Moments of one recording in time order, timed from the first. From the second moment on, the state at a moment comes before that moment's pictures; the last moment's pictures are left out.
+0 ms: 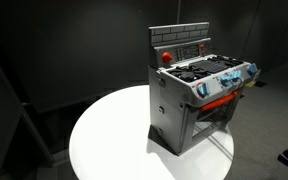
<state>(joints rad) -0.05 -0.45 -0.25 -2.18 0.05 1.77 -0.27</state>
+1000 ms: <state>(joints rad) -0.05 -0.12 -0.16 -1.95 0.04 2.07 -0.02</state>
